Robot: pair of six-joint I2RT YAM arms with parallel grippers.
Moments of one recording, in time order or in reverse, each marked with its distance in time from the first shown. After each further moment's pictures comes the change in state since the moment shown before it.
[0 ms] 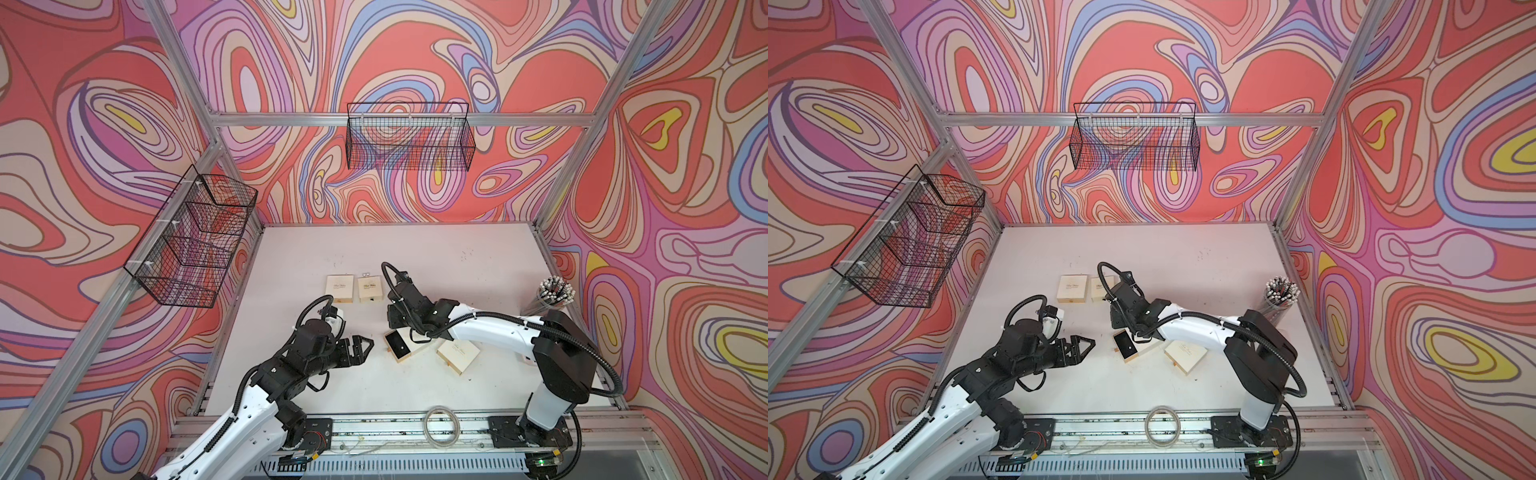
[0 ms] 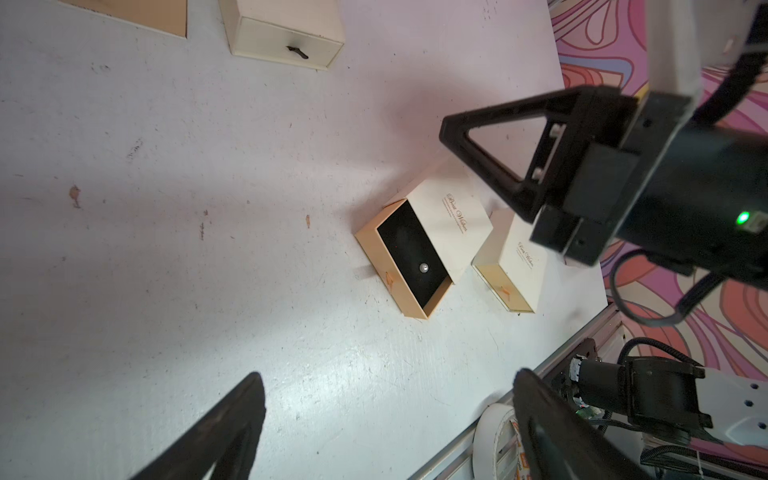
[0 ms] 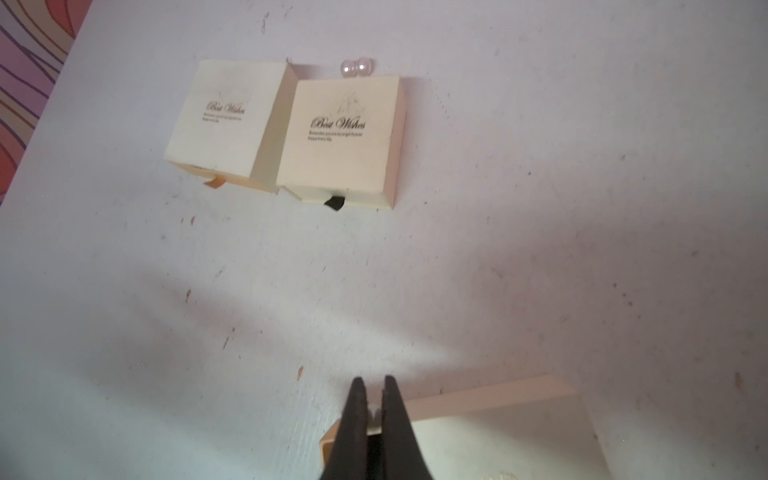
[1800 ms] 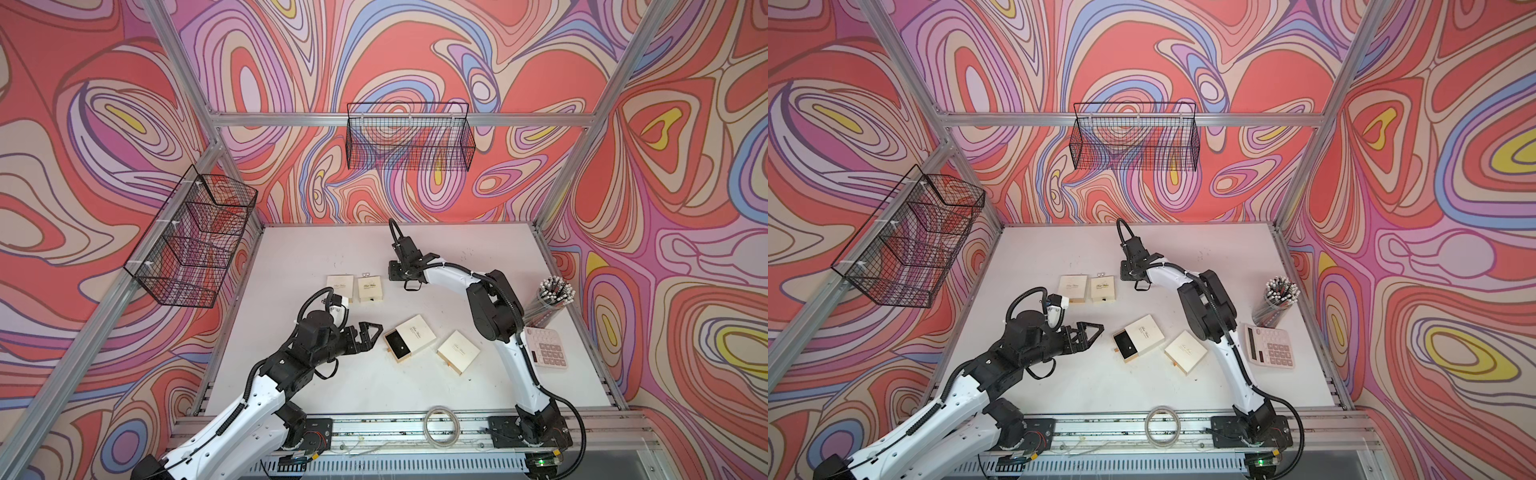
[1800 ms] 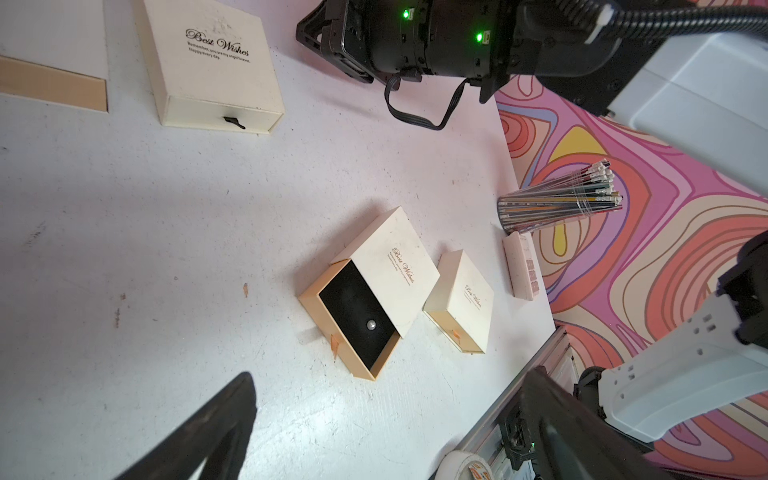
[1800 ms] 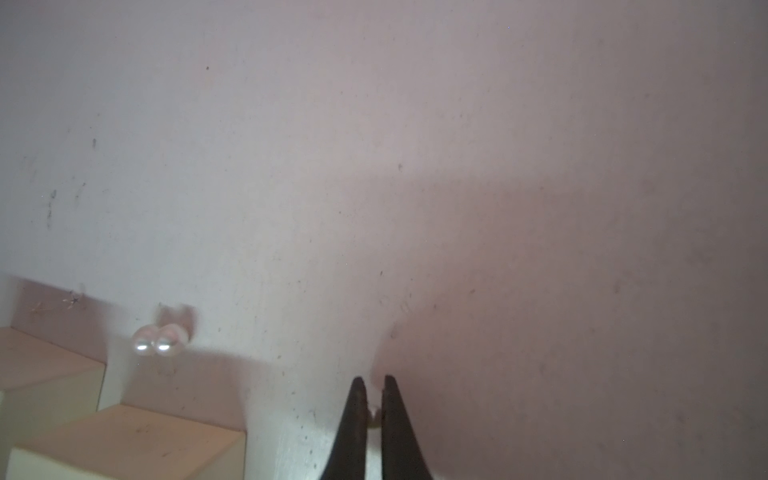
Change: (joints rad) left arm 0.013 0.103 0.000 0.247 0.050 -0.045; right arm -0.309 0.639 0.670 -0.096 -0.179 -0.141
